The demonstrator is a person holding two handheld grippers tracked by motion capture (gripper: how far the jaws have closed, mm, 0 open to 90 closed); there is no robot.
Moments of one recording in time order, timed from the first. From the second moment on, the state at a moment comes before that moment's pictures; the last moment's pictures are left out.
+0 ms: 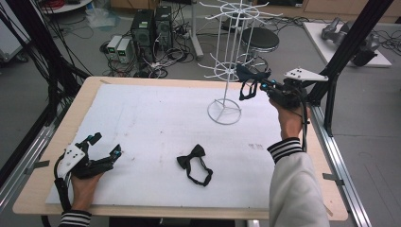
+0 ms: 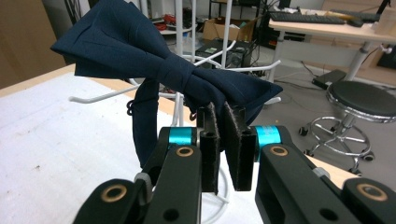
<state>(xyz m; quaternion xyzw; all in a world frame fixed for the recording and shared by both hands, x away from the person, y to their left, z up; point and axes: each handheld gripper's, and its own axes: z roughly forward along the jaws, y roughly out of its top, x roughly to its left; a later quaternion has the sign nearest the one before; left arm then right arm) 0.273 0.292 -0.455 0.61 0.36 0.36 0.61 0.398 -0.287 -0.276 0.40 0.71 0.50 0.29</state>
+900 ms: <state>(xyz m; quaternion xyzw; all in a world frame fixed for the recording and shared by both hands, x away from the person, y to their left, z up) 0.273 0.292 -0.455 0.61 0.36 0.36 0.61 0.408 -0.280 -0.285 0.42 0.71 0.48 0.30</state>
